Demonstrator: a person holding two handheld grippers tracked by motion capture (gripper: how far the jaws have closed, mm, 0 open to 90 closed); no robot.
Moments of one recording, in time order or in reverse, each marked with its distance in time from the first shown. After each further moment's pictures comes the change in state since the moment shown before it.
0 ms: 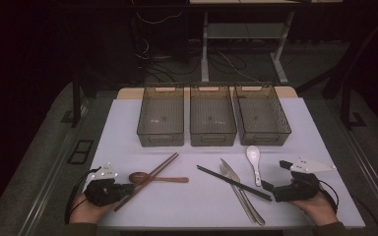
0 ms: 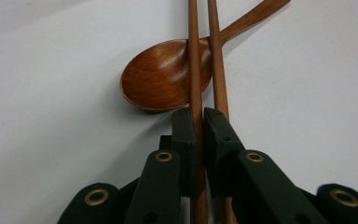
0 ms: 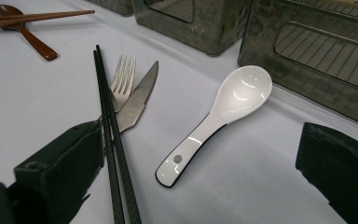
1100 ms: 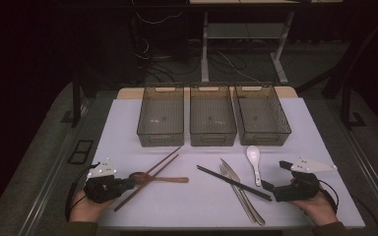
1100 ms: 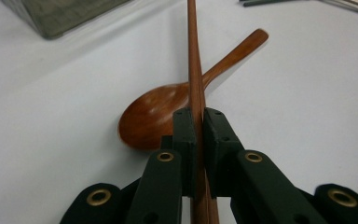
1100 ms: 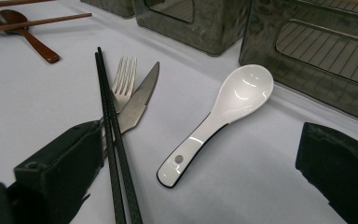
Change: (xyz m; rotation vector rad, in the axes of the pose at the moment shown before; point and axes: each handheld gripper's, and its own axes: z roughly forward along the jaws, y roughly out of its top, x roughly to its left) left arm -0.007 0.018 -0.011 -0.085 -0.008 0.038; right arm -0.002 -0.001 0.001 -0.007 0.012 0.013
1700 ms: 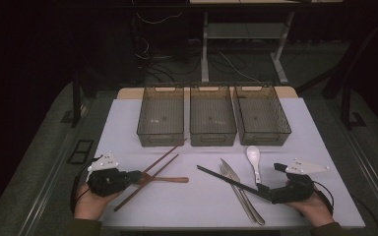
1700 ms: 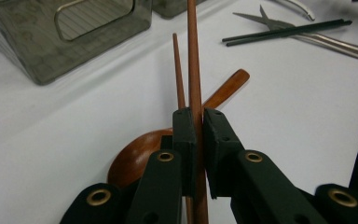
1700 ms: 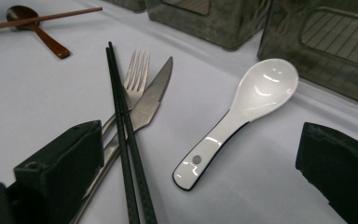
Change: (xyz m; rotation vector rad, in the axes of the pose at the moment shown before) left arm -0.002 0.022 0.000 -0.069 -0.037 0.006; right arm 0.006 -0.004 0.011 0.014 0.039 -0.004
